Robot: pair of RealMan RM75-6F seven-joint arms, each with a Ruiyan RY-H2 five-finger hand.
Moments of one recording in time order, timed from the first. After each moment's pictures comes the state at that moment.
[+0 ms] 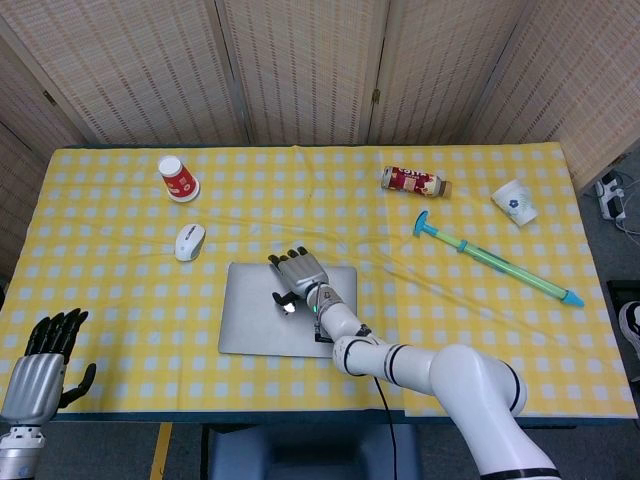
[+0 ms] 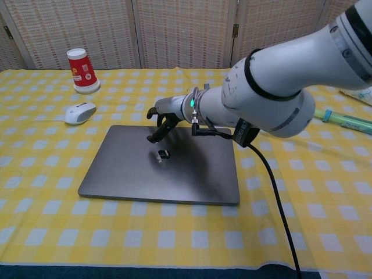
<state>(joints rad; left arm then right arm) -0.06 -1.22 -0.01 -1.59 1.52 1.50 0.08 1.43 -1.88 0.15 -0.97 -0.24 0.53 -0.55</state>
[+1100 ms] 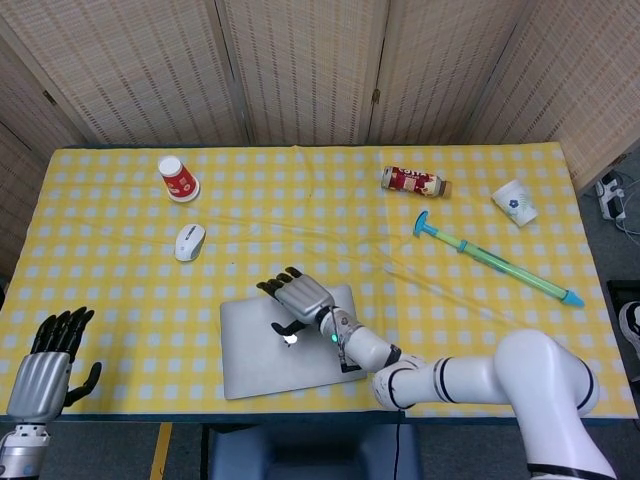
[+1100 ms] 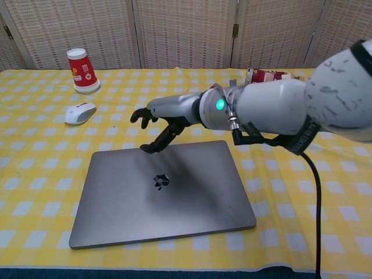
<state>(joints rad) -0.07 -1.22 -0.01 -1.60 1.54 1.50 0.09 1.26 -1.64 0.11 -1.48 -0.70 0.71 -0.40</state>
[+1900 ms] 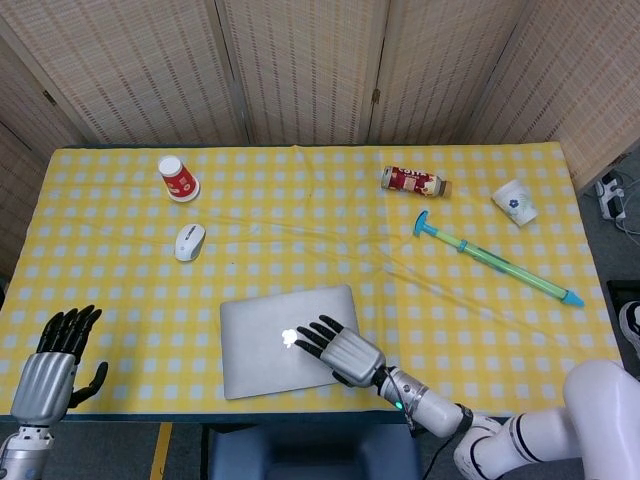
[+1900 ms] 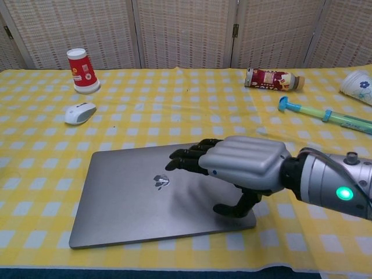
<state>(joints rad) -0.07 -1.21 0.00 -1.63 1.60 1.54 0.09 0.90 -1.57 -0.16 -1.68 -1.27 0.99 -0.45</state>
